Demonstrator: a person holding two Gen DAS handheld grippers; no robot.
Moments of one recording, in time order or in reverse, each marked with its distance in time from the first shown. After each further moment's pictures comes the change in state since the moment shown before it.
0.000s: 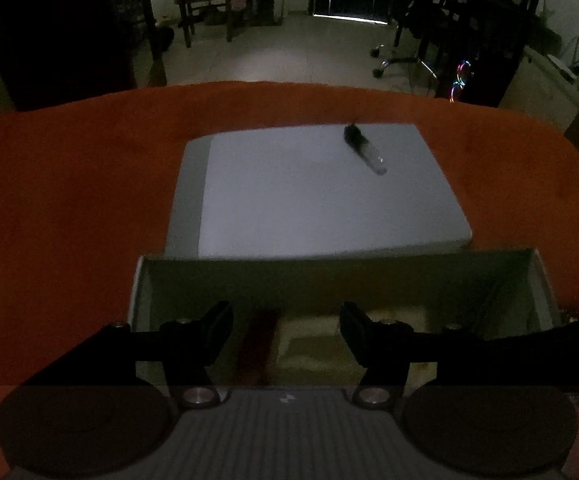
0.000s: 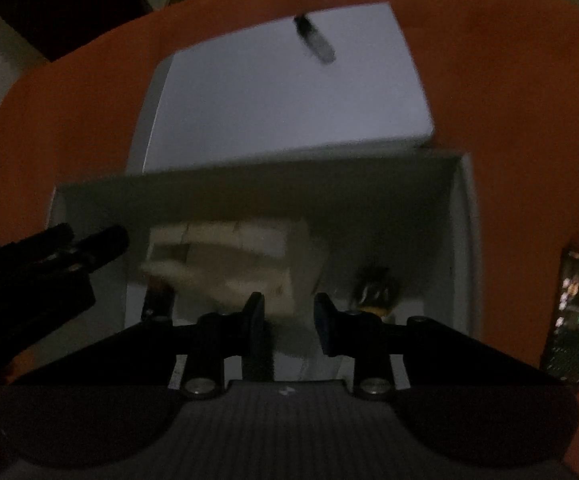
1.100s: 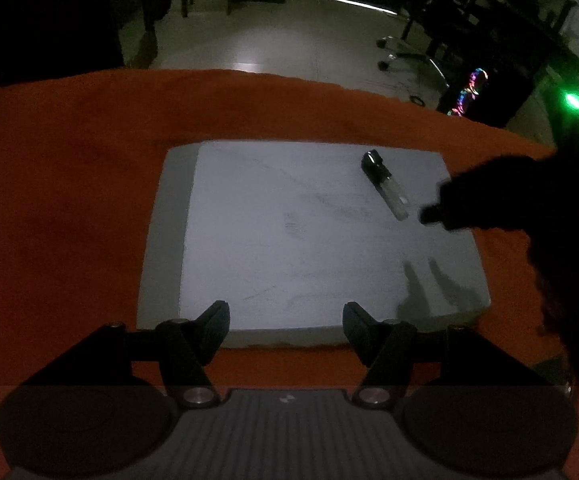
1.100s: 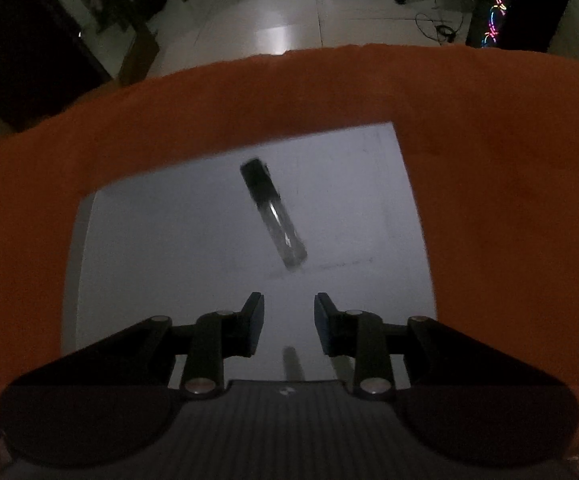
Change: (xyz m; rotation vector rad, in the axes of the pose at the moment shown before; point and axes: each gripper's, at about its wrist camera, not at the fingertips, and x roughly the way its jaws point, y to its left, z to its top) left arm 0.073 0.030 0.075 -0.071 0.081 -0.077; right arm 0.124 -0.030 0.199 0.034 -0.101 -0.034
